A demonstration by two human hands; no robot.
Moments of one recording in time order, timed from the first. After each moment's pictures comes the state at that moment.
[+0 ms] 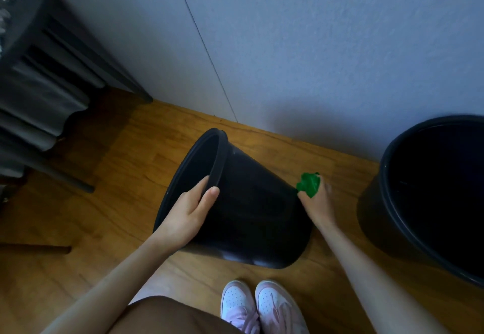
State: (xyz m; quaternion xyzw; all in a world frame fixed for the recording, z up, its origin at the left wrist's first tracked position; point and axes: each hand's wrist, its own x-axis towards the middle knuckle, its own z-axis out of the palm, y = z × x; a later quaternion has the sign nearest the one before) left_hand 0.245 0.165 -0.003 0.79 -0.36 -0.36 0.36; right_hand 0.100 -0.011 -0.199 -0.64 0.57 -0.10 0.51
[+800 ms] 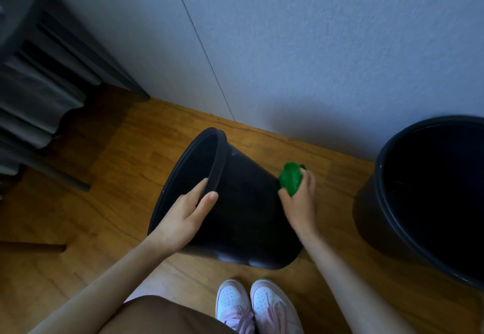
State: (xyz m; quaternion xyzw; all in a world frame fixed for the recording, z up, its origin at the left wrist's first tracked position) left_hand 0.242 0.166 -0.003 0.76 -0.37 -0.39 0.37; right_hand 0.117 0.023 -0.145 -0.66 0.50 -0.22 0.52
